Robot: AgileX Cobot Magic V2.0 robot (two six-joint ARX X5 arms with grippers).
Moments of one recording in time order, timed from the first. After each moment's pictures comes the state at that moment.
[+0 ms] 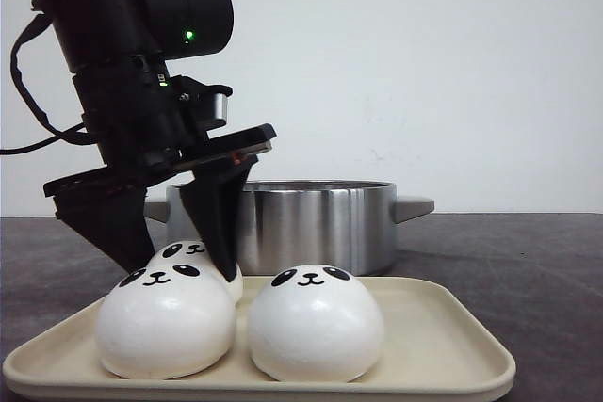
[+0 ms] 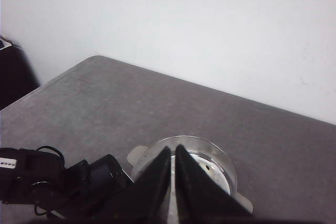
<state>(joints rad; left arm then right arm) -0.65 1.65 1.04 -0.58 0.08 -0.35 1.00 1.10 1.80 -0.96 0.39 0.22</state>
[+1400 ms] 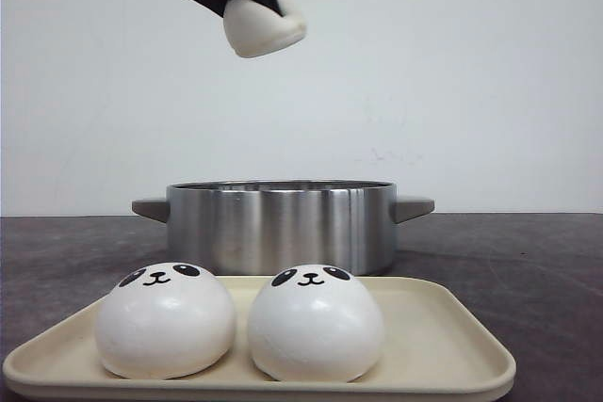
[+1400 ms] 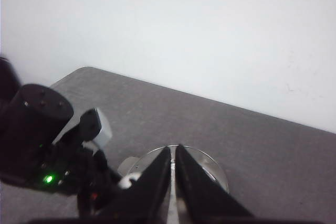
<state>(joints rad) -0.65 1.46 1.41 -0.69 0.11 -0.13 1.00 1.10 1.80 -0.93 0.44 0.21</state>
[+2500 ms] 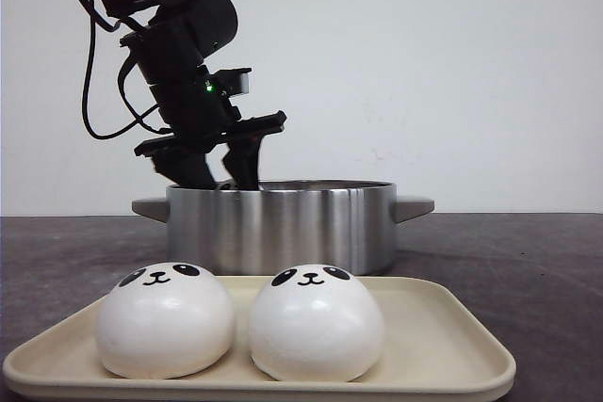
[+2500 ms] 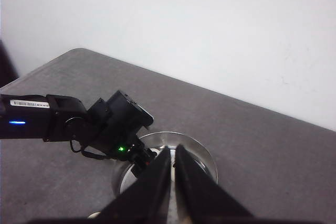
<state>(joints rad) -0.46 1.94 1.47 -0.45 0.06 -0.11 1.00 1.10 1.80 -0.98 0.44 0.18</state>
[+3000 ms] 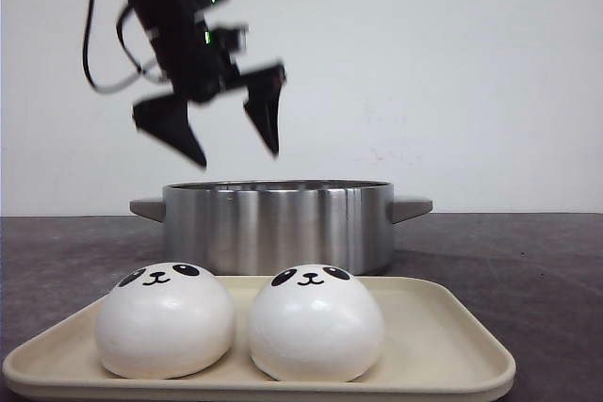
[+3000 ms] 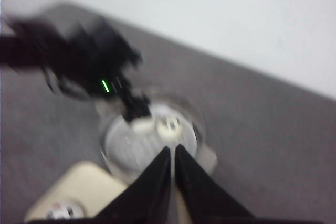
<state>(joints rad) -0.46 1.86 1.62 -0.65 0.08 -0.12 0.98 1.15 1.80 -1.17 0.44 0.23</state>
